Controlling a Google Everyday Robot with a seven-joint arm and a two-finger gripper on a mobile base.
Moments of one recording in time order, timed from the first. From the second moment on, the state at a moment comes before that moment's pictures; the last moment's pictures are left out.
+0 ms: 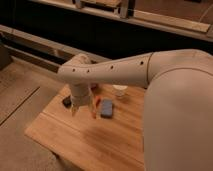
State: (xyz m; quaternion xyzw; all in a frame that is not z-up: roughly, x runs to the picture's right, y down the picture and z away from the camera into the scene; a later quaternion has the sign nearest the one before) arm -0.101 0.111 0.698 -0.28 0.25 0.60 0.71
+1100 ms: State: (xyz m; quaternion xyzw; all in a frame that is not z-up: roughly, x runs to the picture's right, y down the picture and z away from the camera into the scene) arm -0.003 0.082 0.746 -0.29 0.23 0.74 0.57
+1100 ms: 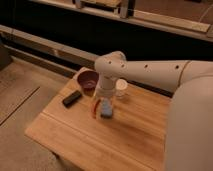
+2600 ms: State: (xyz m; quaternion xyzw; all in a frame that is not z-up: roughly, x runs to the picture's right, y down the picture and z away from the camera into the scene) arm 0.030 0.088 0.795 -0.30 0.26 0.70 0.60
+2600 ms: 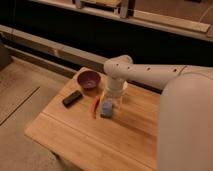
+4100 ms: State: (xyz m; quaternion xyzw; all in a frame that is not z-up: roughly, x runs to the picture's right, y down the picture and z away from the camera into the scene) arm 0.016 0.096 0.831 -0.32 0.28 0.66 0.61
